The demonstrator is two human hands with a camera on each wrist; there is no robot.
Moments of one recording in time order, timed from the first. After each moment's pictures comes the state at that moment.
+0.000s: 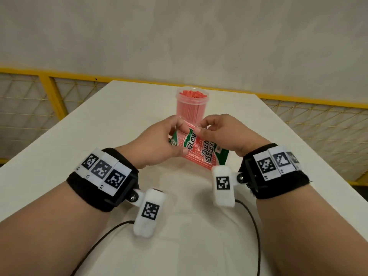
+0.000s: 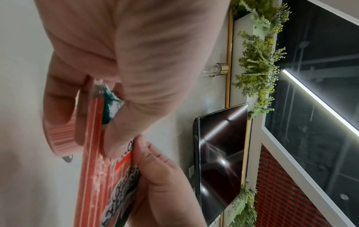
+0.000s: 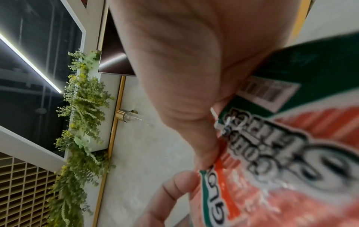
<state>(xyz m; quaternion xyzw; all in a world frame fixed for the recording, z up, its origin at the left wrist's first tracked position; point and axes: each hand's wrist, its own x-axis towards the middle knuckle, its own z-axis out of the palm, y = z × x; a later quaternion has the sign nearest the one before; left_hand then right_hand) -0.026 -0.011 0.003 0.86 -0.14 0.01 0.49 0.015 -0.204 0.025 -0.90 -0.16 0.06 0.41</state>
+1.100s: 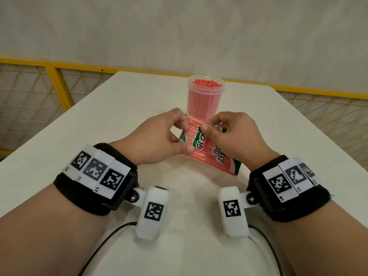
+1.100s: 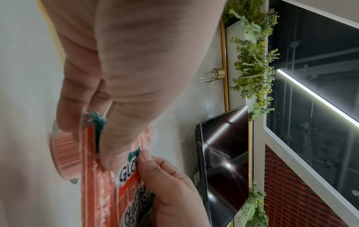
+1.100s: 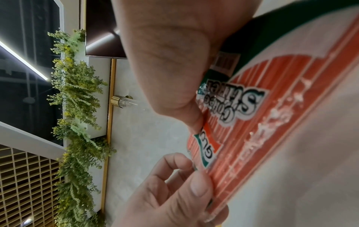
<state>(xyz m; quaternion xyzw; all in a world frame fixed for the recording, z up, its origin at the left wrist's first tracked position) -0.020 0.012 -0.010 0.89 -0.17 0.04 0.42 0.010 -0.185 -0.007 -0.92 -0.13 -0.12 0.36</state>
